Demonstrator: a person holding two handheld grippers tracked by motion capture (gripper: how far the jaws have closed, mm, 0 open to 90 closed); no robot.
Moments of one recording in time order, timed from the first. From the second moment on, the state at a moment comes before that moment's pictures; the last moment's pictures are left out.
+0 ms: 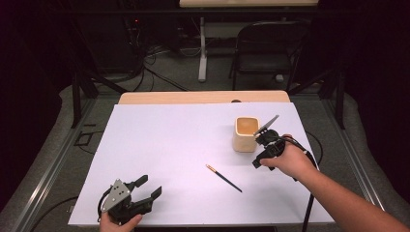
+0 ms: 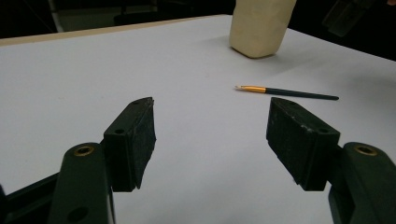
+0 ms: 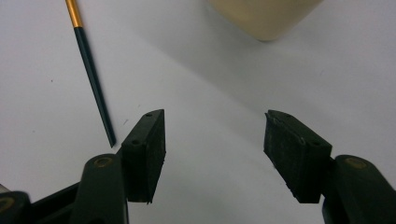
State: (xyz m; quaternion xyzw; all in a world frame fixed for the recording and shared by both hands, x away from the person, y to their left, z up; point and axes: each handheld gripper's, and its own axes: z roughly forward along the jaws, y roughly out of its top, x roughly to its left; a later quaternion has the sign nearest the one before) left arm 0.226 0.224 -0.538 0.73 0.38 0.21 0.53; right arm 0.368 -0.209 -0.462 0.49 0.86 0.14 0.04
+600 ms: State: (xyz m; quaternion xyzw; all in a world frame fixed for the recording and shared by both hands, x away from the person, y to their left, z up) left arm 0.228 0.224 -0.539 0.73 0.38 0.21 0.53; right arm 0.371 -0.204 -0.454 0.46 0.88 0.13 0.05
